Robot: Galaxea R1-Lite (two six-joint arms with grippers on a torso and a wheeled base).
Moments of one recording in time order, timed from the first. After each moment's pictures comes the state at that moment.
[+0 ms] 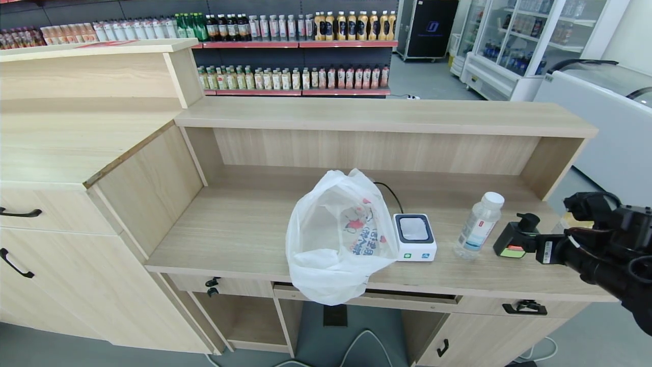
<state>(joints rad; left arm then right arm) 0.00 0.00 0.00 0.00 0.01 0.01 -0.16 1.87 -0.43 -1.17 0.02 -0.15</state>
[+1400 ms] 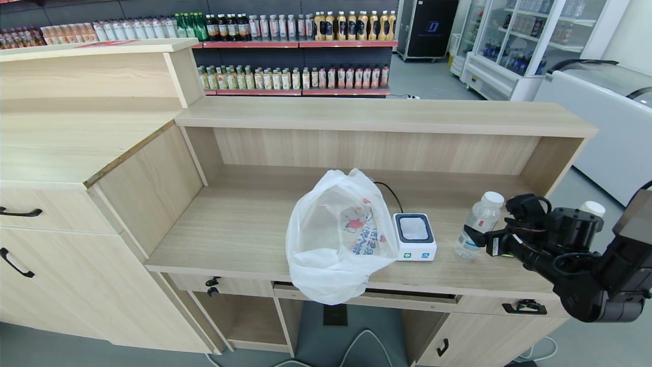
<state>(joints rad) 0.00 0.00 0.00 0.00 0.01 0.01 -0.06 2.19 -0.63 -1.38 0.15 -0.21</state>
